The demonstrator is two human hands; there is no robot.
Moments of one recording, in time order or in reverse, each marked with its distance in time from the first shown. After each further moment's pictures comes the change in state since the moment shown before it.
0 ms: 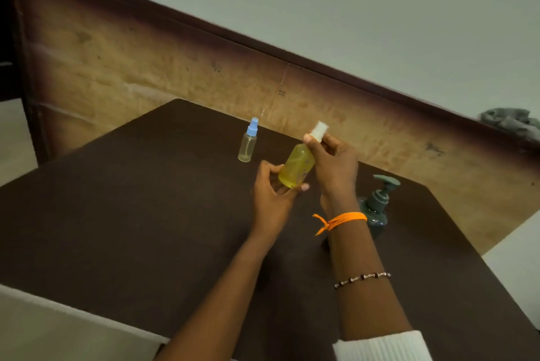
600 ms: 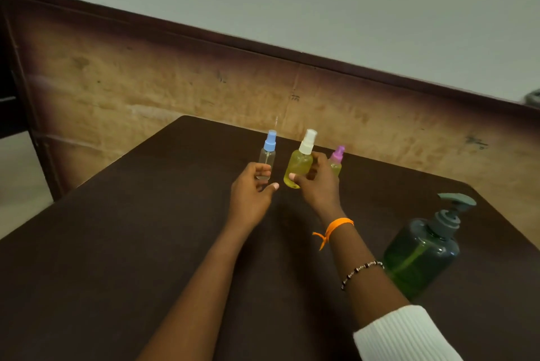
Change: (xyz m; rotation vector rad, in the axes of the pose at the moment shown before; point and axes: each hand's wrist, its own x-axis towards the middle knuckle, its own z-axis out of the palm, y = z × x) left_hand 0.087 -0.017 -0.075 0.572 -0.090 -0.073; right_hand 0.041 0.085 0.066 -0.254 -0.159 0.002
